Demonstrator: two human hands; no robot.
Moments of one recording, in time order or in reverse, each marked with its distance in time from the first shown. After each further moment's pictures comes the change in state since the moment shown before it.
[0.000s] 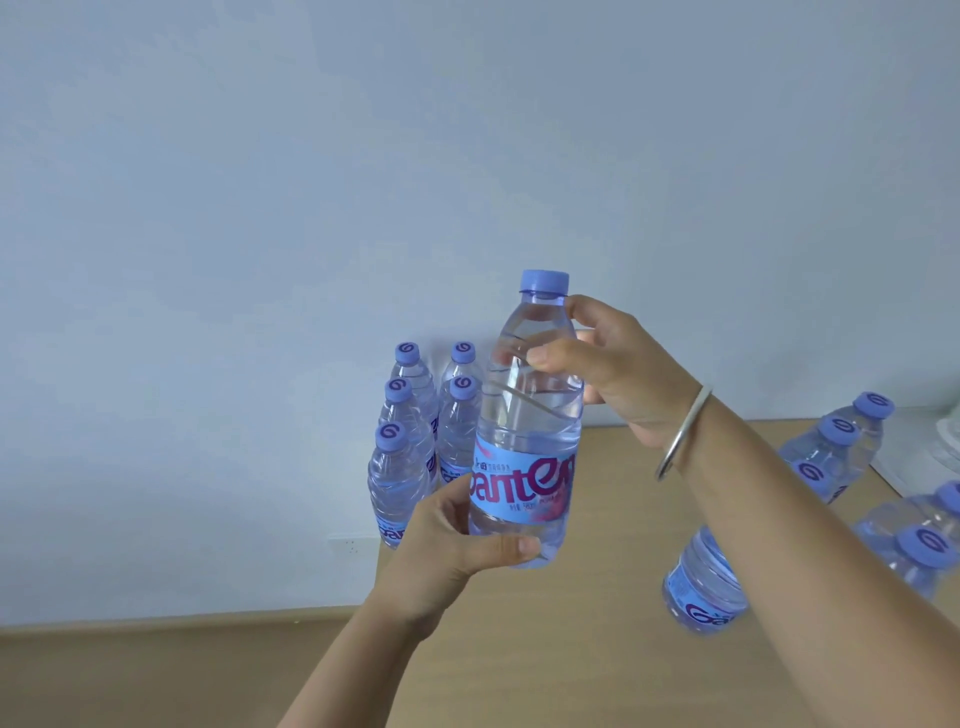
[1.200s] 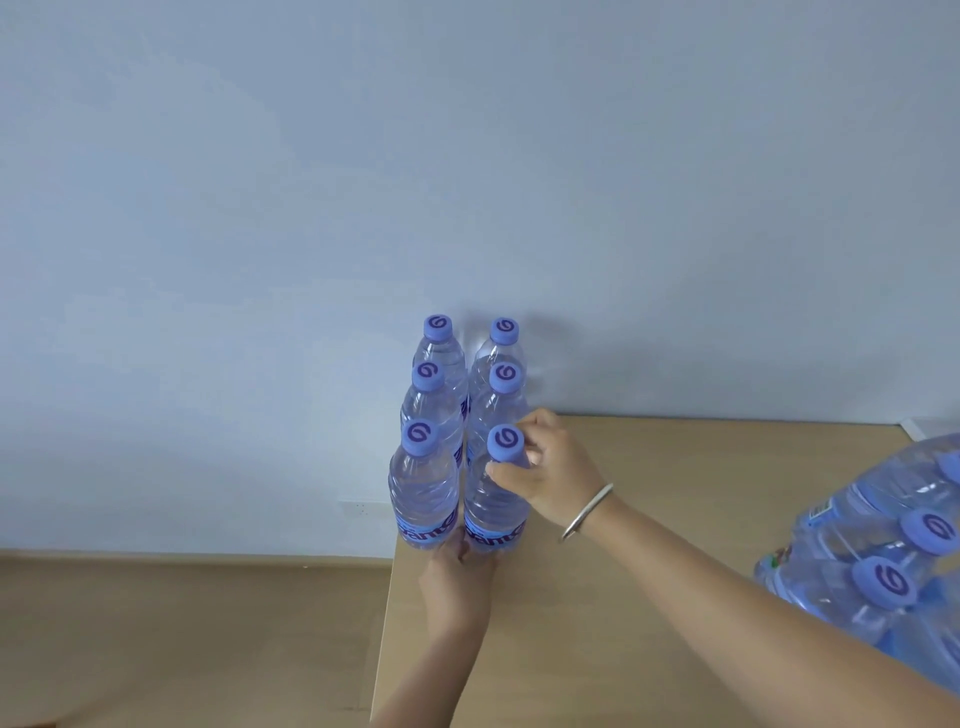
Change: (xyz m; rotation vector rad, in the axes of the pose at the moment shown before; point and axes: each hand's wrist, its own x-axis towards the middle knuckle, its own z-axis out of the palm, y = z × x) left_hand 0.050 -0.145 -0.046 0.366 0.707 -0.376; right_hand 0.062 0.162 0.059 -0.390 0.033 0.039
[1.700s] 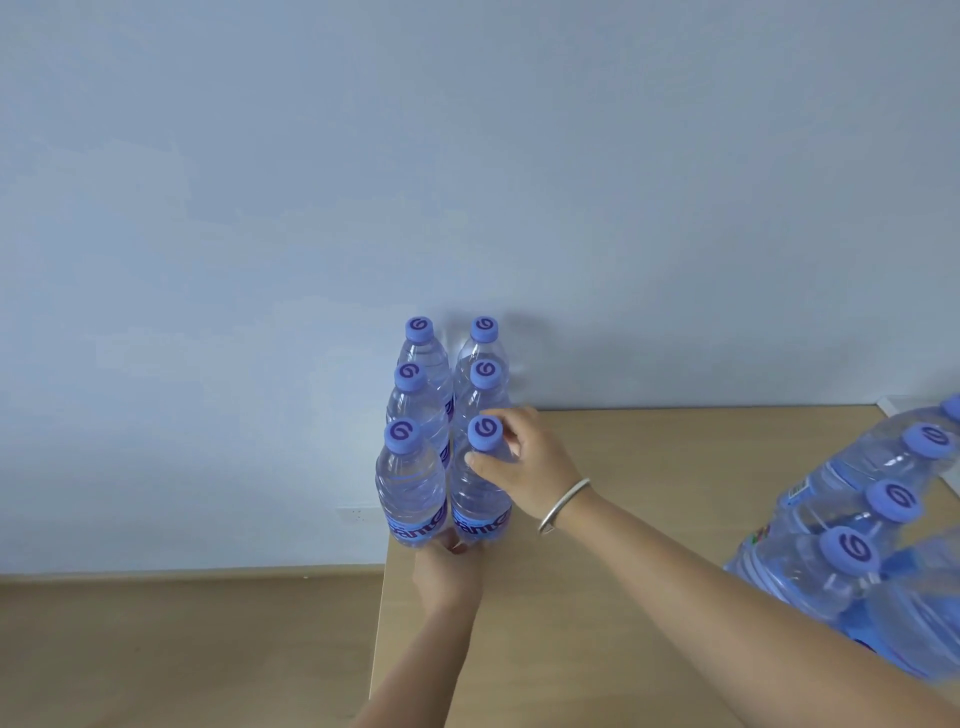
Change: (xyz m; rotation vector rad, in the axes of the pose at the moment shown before) left_hand 0.001 0.010 0.004 0.010 0.049 -0.126; right_hand -0.004 0.006 0.005 0.035 0.041 -0.015
